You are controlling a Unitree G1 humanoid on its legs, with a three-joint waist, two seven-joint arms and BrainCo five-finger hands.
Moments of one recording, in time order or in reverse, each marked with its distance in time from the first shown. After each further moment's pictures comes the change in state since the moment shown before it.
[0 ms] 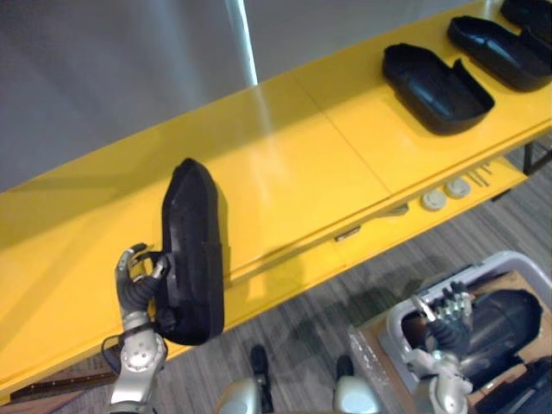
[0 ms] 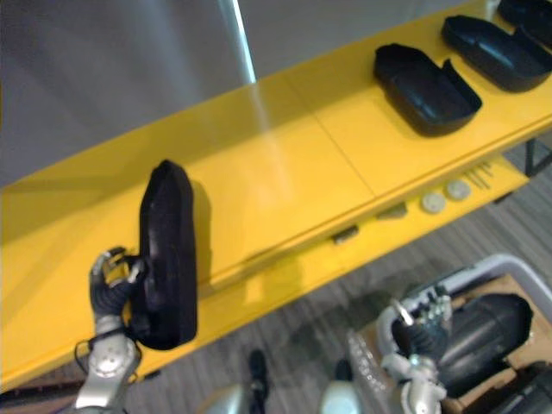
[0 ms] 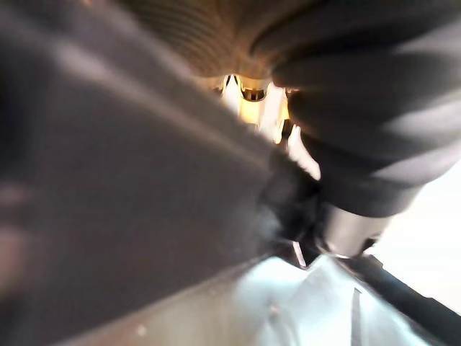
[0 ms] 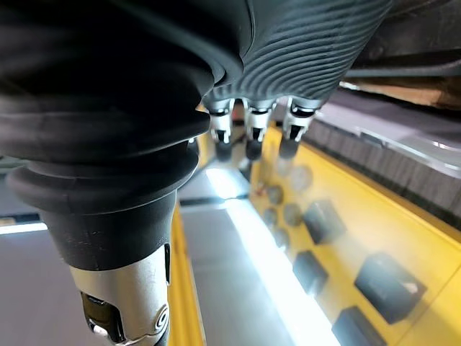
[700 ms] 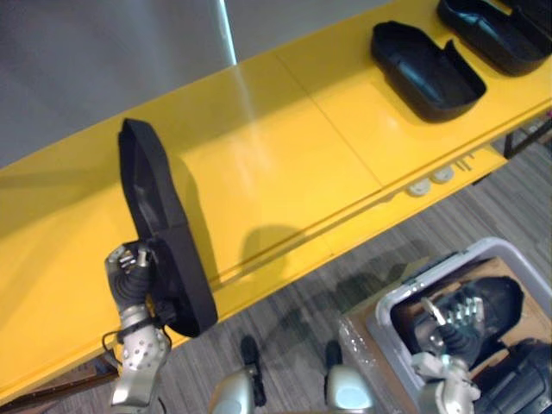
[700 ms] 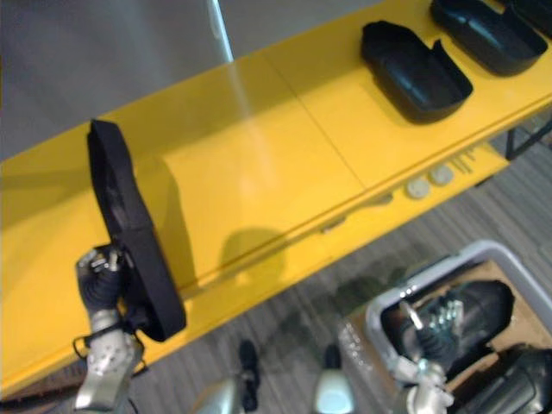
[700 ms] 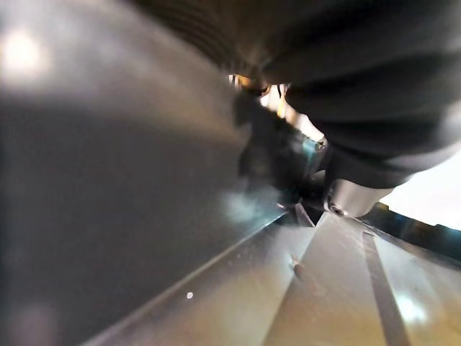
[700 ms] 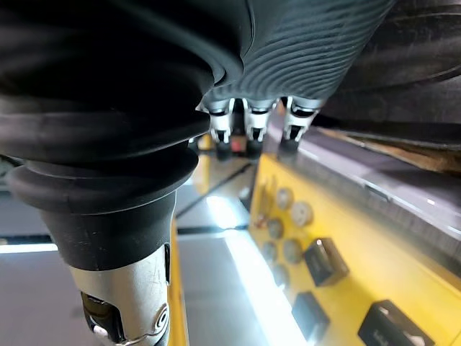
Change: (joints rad) left arm 0.000 0.000 0.040 -0.179 0.022 -0.007 0.101; right arm 0.029 0.000 -0.022 -0.014 0.017 -0.017 -0.016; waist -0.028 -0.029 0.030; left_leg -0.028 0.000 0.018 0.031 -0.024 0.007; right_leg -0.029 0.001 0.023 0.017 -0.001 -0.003
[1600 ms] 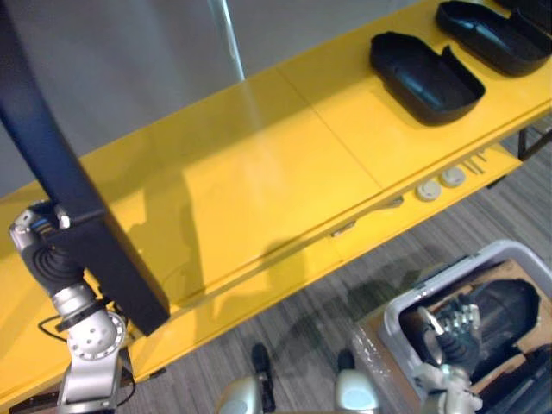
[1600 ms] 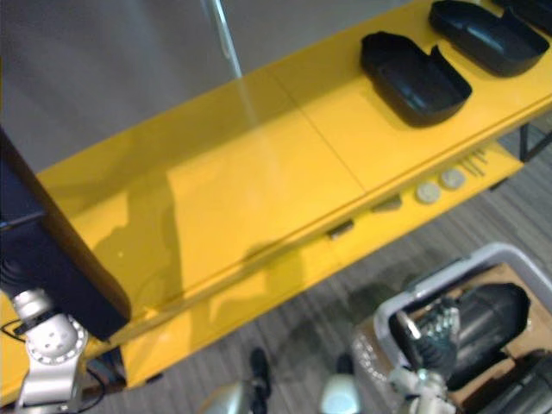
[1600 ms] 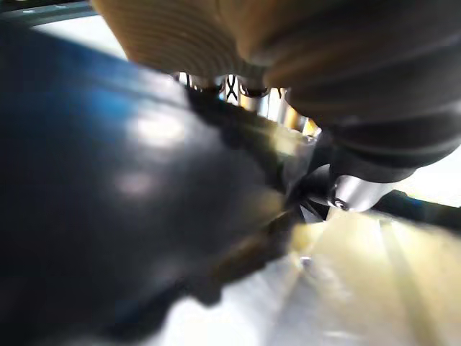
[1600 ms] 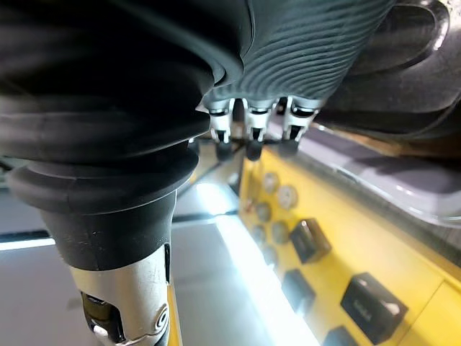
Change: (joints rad) left arm -0.027 0.131 0.187 -0.222 0.201 0.077 0.046; right arm 0.050 0.000 0.000 -0.002 0.024 0.007 0.067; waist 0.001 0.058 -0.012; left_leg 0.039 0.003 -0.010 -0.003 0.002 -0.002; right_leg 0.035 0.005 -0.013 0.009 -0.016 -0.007
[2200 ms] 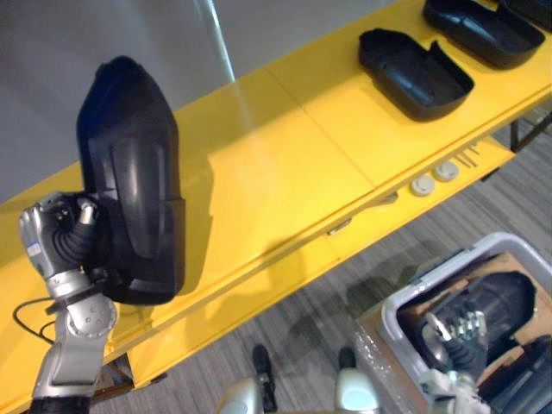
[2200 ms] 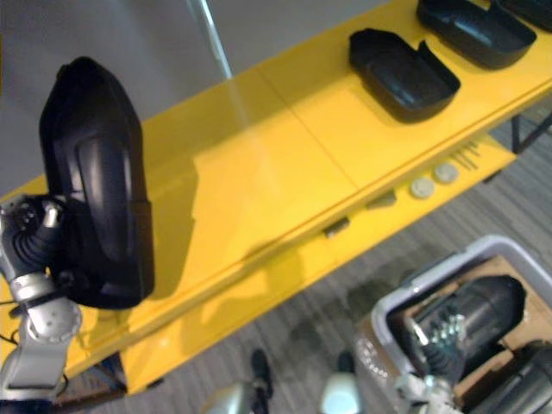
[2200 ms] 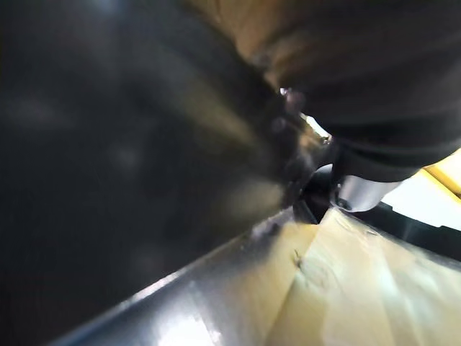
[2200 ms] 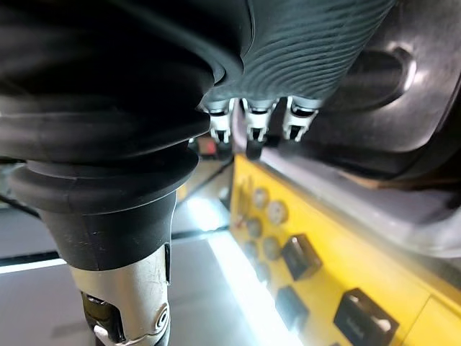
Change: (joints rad) left arm -0.038 0.150 -0.042 0.097 0.154 0.244 0.083; right arm 0.032 -0.046 0.009 0.003 0.059 0.000 0.026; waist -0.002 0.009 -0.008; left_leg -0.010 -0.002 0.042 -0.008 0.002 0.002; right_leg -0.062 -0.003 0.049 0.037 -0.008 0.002
